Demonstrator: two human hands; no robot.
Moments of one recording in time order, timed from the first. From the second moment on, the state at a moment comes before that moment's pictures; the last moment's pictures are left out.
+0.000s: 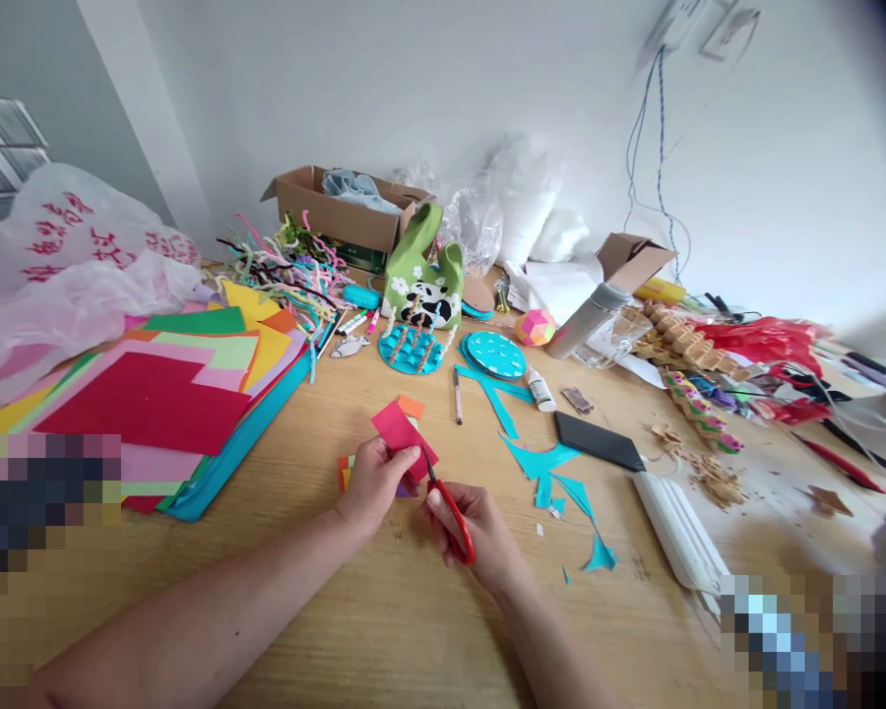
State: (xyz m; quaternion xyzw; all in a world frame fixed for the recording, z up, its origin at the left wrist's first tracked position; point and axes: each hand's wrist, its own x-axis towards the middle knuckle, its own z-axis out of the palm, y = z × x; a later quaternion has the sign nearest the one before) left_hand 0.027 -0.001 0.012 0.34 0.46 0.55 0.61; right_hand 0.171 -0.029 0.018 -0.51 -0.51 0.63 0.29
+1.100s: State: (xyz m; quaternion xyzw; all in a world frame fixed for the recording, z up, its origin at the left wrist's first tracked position) left_hand 0.031 -0.004 0.015 0.33 0.45 0.54 0.63; right_hand 0.171 -0.028 0.015 -0.45 -0.48 0.68 0.32
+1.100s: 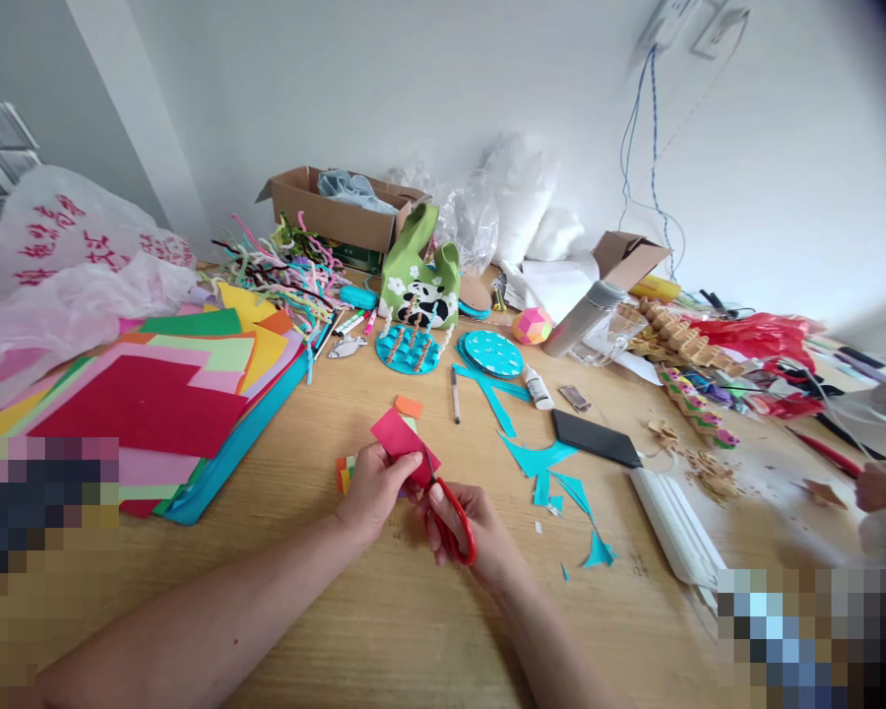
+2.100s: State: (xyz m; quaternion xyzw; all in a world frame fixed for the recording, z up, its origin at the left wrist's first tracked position) left_hand 0.032 -0.005 0.015 0.34 0.46 0.54 0.62; right_hand 0.171 -0.029 0.017 -0.47 -0.50 0.66 0.31
